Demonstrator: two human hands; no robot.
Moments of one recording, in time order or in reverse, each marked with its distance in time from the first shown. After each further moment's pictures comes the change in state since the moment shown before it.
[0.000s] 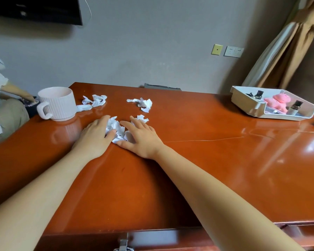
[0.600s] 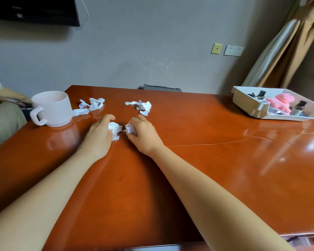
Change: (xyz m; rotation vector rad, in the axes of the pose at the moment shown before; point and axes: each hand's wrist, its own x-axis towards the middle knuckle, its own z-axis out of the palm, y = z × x) left_hand 0.018 0.012 0.008 -0.082 0.114 0.042; right_hand 0.023 0.011 -0.001 0.212 0.318 -0.044
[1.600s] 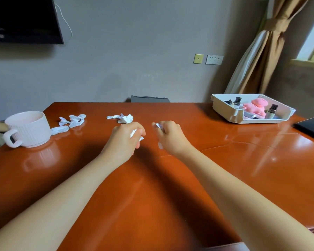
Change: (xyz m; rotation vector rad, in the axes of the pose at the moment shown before) left_hand -0.007 0.116 0.007 -0.269 -0.093 0.170; right_hand -0.039 0.031 -0.113 0.104 0.101 0.298
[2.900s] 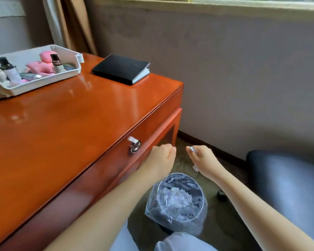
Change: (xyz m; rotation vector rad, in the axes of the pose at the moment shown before) left_hand -0.174 0.343 0.412 -0.154 -0.944 0.599; right_hand -0.413 0.317 -0.300 -0.172 0.516 0.910
